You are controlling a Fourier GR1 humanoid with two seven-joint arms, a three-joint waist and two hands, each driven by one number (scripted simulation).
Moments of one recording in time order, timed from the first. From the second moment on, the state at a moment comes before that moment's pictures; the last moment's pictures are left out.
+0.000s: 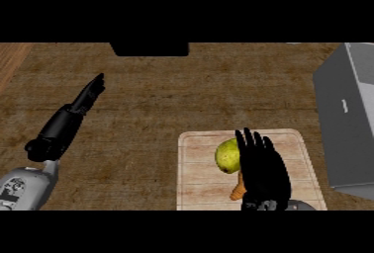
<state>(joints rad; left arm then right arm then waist) -0.23 0.44 -0.19 -1.51 0.07 -0.02 -0.09 -0.25 -0.30 0.69 -1.81 0.78 0.40 1.08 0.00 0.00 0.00</state>
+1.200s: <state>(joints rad) -0.24 0.36 -0.09 -1.52 -0.02 -0.11 -0.08 -0.18 -0.26 0.63 -1.70 1.09 0.34 0.83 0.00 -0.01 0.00</state>
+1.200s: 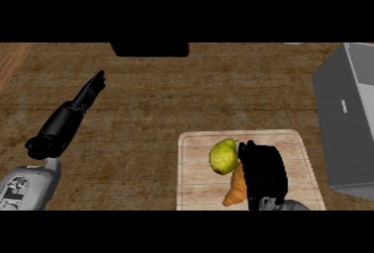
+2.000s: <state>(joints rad) -0.19 0.36 -0.07 -1.54 -0.02 -0.13 -0.08 -0.08 -0.65 0.86 -2.19 0.96 0.15 0.06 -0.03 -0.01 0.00</state>
